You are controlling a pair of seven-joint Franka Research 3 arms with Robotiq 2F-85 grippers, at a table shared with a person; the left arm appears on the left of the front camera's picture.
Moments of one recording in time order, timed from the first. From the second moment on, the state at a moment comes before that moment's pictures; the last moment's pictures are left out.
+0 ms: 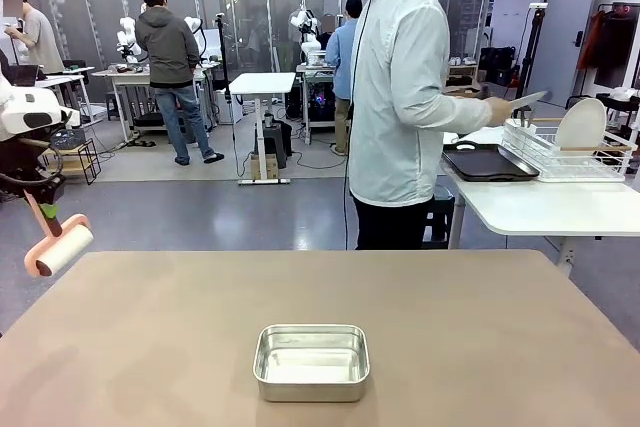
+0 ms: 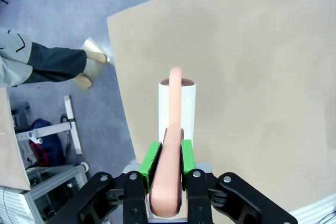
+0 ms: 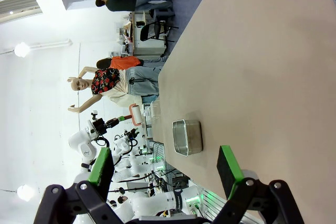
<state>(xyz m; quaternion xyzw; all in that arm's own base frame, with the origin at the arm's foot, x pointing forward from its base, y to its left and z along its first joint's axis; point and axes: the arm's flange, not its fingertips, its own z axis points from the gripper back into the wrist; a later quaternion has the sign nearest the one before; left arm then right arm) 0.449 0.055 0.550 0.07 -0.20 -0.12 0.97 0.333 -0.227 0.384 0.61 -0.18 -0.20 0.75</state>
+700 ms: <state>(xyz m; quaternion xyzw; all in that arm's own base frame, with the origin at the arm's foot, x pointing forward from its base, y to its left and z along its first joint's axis) 0.450 0.060 0.547 0.07 -0.20 -0.12 0.97 0.333 -0.227 0.384 0.61 -0.18 -0.20 0.75</state>
